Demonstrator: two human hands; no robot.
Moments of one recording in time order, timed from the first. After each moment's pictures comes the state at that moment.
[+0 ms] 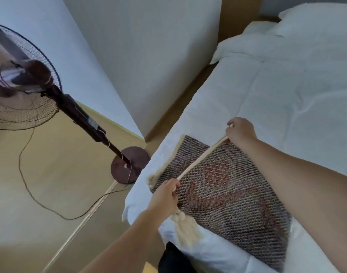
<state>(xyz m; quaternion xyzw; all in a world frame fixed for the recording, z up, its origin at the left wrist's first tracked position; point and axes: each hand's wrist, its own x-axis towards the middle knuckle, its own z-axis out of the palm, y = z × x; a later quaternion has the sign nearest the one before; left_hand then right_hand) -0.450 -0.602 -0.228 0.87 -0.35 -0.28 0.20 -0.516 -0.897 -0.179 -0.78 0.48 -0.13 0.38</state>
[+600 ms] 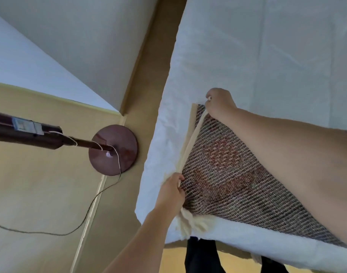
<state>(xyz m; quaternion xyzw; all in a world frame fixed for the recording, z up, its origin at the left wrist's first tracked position) -0.258 -0.615 -0.391 0.80 -0.28 -0.51 0.15 -0.302 -0.899 -0.381 -0.74 0.56 -0.01 0.36</state>
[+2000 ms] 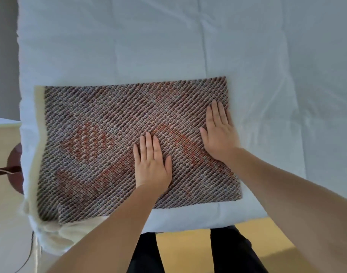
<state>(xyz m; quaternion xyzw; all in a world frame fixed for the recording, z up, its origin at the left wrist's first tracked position) -0.530 -0.731 -0.481 0.75 -0.62 -0.22 -0.06 -0.720 -0.846 -0.482 -0.81 0.56 0.12 0.14</state>
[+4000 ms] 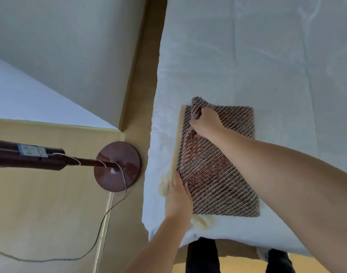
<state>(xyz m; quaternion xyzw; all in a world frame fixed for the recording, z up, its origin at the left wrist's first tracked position) -0.298 -0.610 -0.383 0.84 -0.37 -0.36 0.16 -0.334 -0.835 -0.356 -0.62 0.61 -0.02 0.49</state>
